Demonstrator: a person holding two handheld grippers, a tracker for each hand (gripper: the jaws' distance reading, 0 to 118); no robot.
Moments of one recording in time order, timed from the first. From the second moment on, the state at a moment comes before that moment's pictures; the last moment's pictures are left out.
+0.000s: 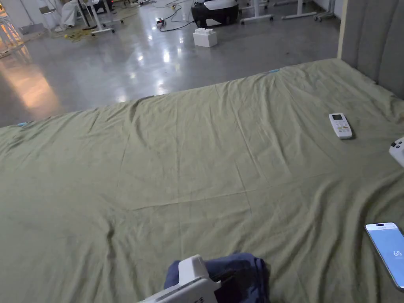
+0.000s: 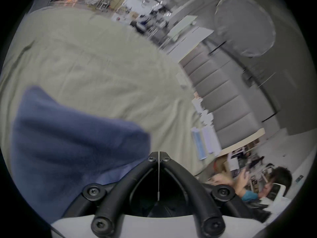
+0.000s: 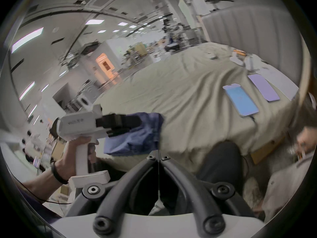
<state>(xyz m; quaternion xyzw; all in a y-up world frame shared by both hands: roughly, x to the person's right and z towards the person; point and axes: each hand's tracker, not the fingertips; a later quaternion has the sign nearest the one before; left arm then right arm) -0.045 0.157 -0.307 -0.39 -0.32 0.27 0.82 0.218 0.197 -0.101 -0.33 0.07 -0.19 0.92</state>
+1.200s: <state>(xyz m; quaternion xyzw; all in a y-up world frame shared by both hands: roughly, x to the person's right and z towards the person) -0.157 0.085 -0.360 -0.47 -0.31 0.28 0.77 0.154 0.093 -0.299 -0.47 0.11 -0.14 0.86</state>
